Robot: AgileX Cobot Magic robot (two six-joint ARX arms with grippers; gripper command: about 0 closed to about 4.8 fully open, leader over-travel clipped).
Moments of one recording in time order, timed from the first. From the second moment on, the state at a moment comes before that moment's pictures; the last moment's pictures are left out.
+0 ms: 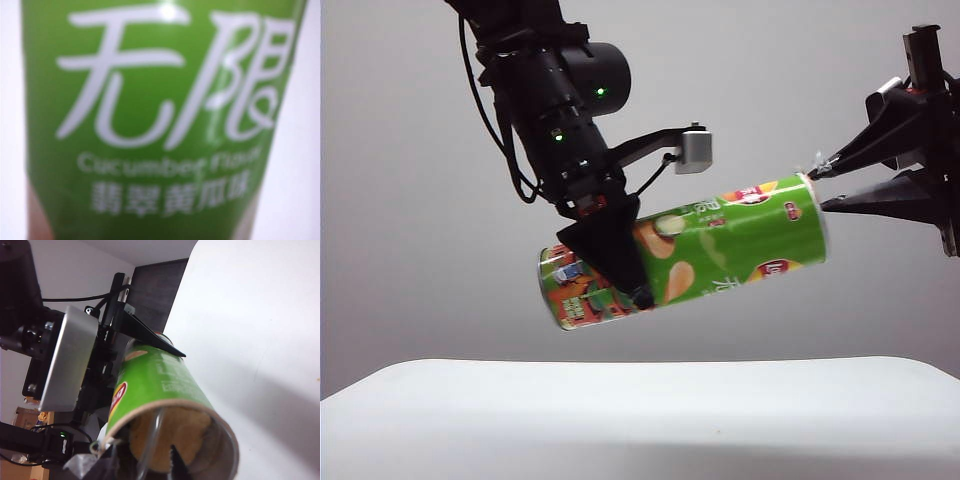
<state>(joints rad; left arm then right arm) -0.62 1.89 1.43 -0.72 0.36 0.89 0.00 1.45 0.74 -0.08 -1.18 0.32</state>
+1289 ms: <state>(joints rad) -0.65 1.89 1.43 -0.67 0.38 0.88 0.05 1.45 0.74 -0.09 -1.15 0.32</state>
